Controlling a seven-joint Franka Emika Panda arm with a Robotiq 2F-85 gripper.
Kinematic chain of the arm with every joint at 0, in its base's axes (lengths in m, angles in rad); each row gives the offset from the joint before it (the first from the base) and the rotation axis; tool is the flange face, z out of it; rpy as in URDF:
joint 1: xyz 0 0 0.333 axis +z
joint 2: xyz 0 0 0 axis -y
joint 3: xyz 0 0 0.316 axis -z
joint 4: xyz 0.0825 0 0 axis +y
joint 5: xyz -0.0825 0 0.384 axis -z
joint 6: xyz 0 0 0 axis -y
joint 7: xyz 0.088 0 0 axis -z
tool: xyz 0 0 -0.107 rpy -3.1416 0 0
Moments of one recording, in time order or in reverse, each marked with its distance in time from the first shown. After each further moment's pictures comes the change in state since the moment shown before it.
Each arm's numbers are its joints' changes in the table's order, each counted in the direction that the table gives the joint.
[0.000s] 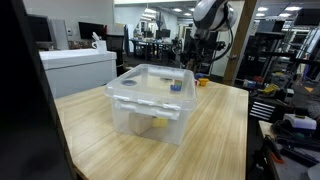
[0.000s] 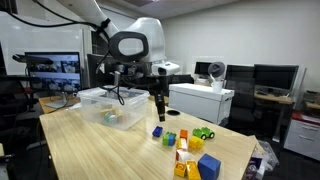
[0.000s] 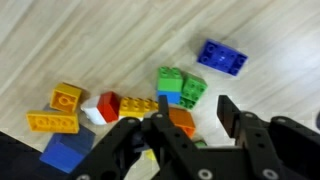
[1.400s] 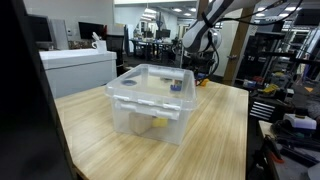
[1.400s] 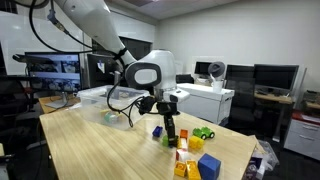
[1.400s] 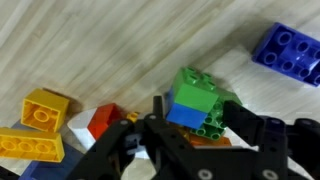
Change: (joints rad) arm -0.028 -0.274 -0.002 -0.154 -0.001 0.062 0.001
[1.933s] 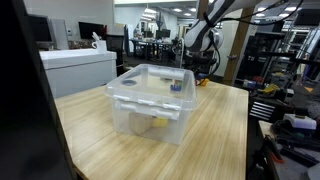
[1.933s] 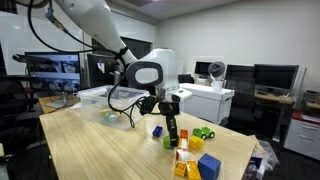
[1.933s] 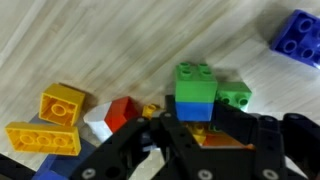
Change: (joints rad) arm -0.012 0.004 0.013 -0.004 -0.001 -0.001 0.000
